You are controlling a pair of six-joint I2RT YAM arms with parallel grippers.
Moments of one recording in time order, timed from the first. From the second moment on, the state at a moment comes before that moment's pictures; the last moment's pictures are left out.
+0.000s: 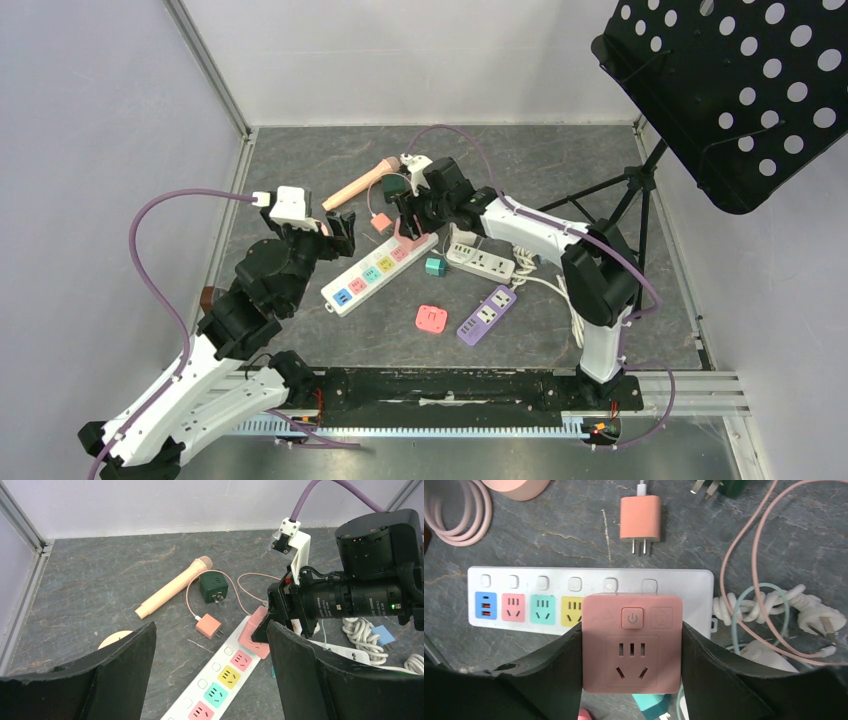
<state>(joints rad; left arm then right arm) -0.76 0.63 0.86 -0.31 -0.57 -0.14 0.75 1.90 1.45 -0.24 -0.17 0.16</state>
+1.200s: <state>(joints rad) -0.76 0.65 0.86 -0.33 -0.57 -0.21 0.74 1.89 1.33 -0.08 -0.13 0.03</state>
